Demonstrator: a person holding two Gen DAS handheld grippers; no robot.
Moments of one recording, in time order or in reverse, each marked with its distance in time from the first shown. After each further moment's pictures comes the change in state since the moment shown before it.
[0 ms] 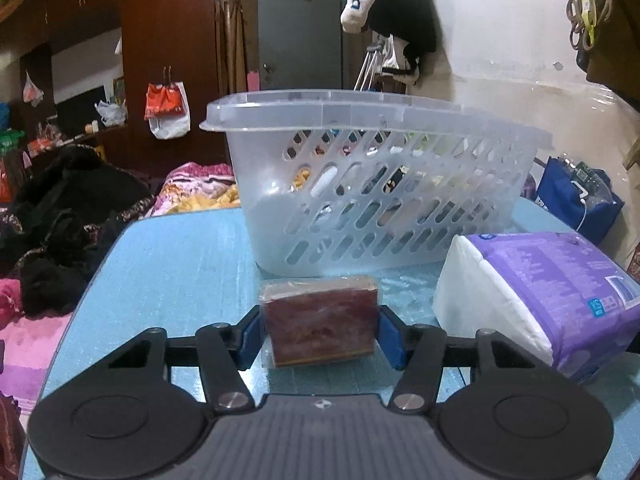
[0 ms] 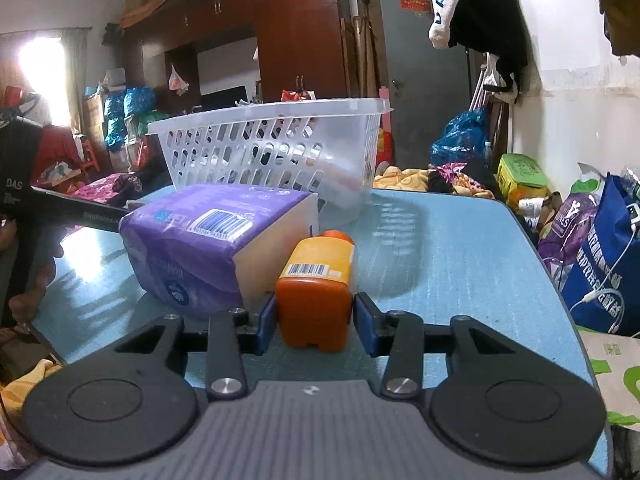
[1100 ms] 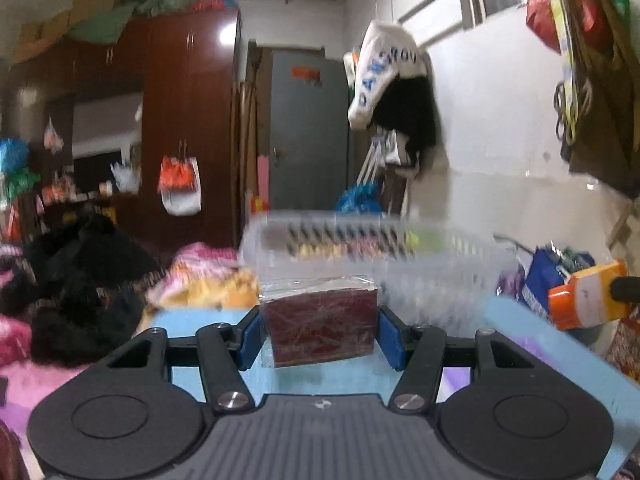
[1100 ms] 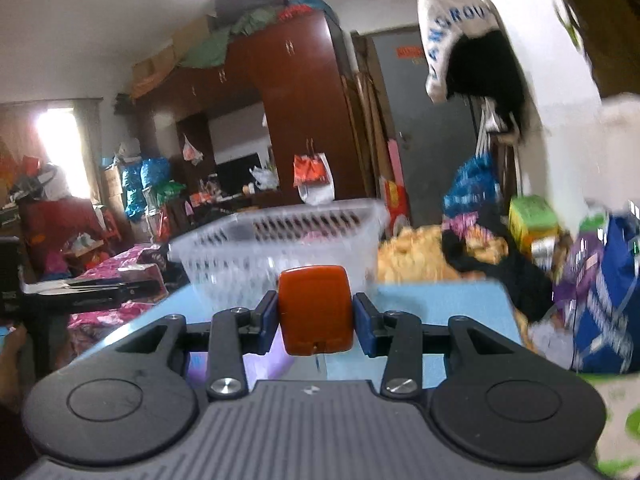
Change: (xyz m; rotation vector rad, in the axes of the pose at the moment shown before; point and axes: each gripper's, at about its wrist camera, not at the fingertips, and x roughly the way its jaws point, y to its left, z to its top) left arm -0.078 0.009 0.037 -0.040 -0.283 0.001; right arm -0.035 -0.016 0.091 0.070 -0.183 0.093
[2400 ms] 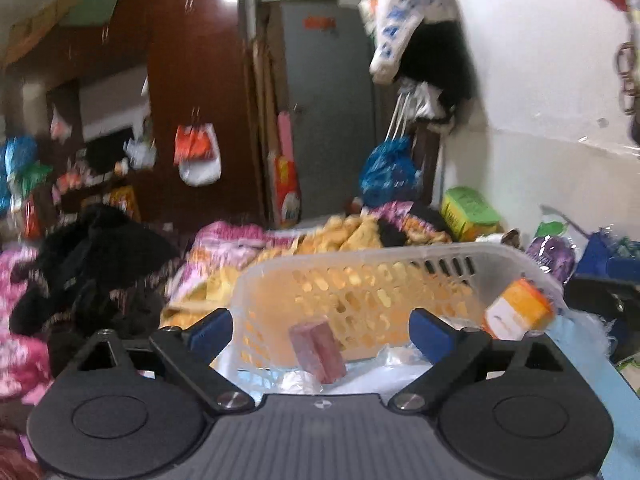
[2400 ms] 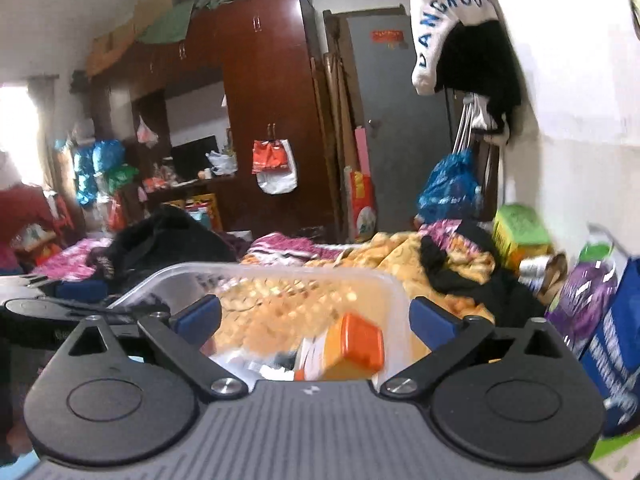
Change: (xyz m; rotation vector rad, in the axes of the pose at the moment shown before) left arm 0.118 -0.011 0.080 0.063 0.168 0.097; right arm 0.113 -0.003 0.051 0.025 0.100 -0.104
